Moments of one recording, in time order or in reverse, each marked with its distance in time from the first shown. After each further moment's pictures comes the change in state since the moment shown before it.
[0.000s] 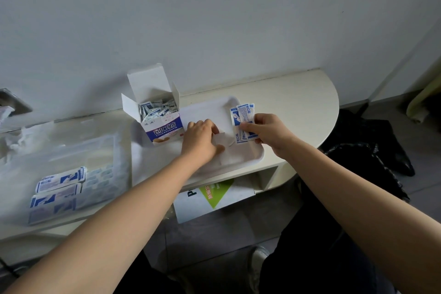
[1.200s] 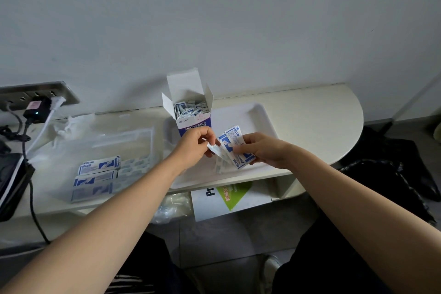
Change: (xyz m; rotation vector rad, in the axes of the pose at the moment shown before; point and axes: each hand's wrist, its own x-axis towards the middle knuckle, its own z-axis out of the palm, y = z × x) left_hand -0.045 -0.064 -0.043 -0.737 -0.023 -0.021; right_hand -0.017 -0.019 0.056 -0.167 -0.506 0.100
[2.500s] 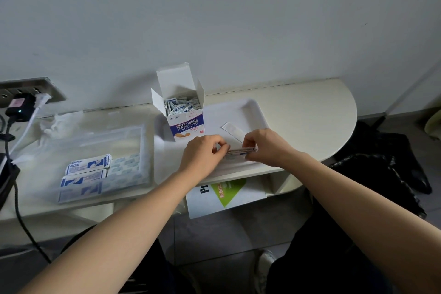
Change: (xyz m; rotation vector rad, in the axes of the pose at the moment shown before) left_hand -0.006 0.002 0.045 0.513 0.090 0.122; right_hand -0.008 0.021 -0.017 -0.863 0.337 -0.215
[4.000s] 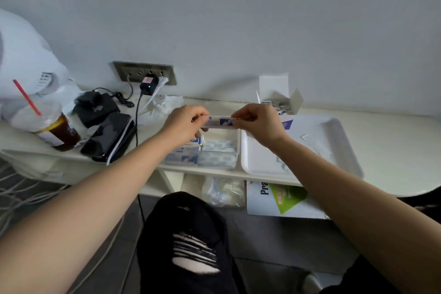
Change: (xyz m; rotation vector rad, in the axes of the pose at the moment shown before) left_hand -0.095 -0.103 -0.199 -0.049 0.153 -0.239; right_hand 0.040 -0.219 0.024 0.600 0.225 -0.255
